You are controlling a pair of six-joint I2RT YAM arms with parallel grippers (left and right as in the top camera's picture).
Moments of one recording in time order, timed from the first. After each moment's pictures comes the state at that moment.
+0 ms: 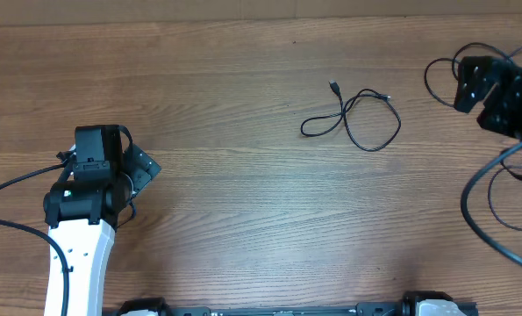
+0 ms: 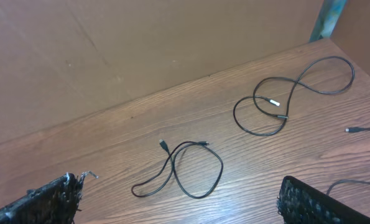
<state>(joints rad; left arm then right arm) 0.07 1.14 1.01 -0.99 -0.17 -0.76 -0.04 1.26 2.02 -1.32 0.03 0.29</state>
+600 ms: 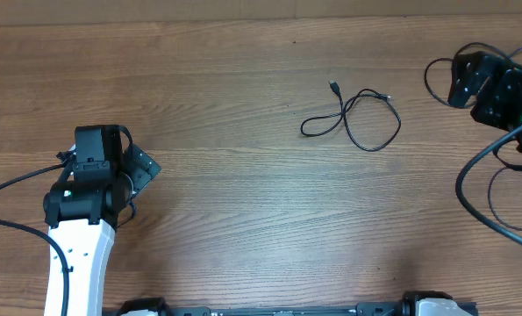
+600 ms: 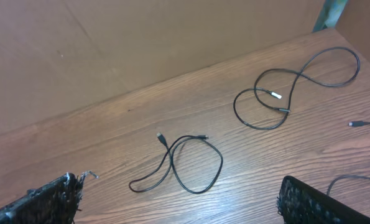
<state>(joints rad) 0.07 1.14 1.01 -0.99 -0.17 -0.76 -0.03 1.31 2.02 -1.32 0.03 0.29</state>
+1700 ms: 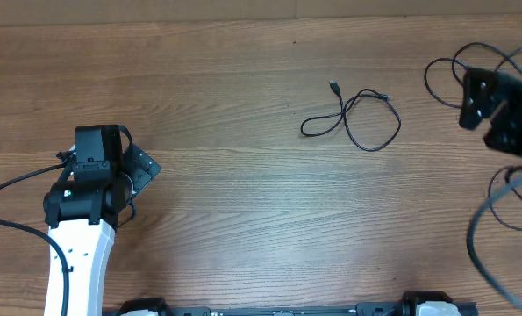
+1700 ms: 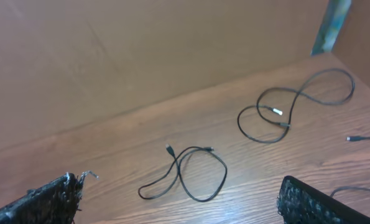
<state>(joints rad) 0.07 1.14 1.01 -0.99 -0.17 -0.76 -0.01 1.18 2.02 -1.32 0.03 0.29</state>
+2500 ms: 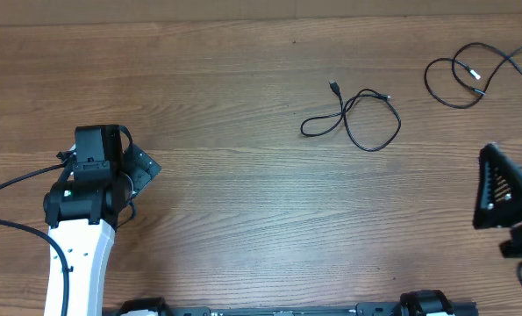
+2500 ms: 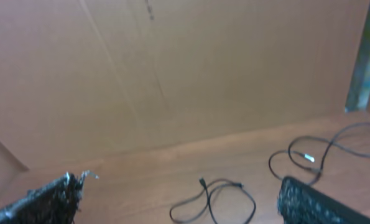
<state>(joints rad) 0.07 1.14 1.01 -0.99 -0.17 -0.76 0.11 0.78 1.76 -1.14 0.03 0.29</state>
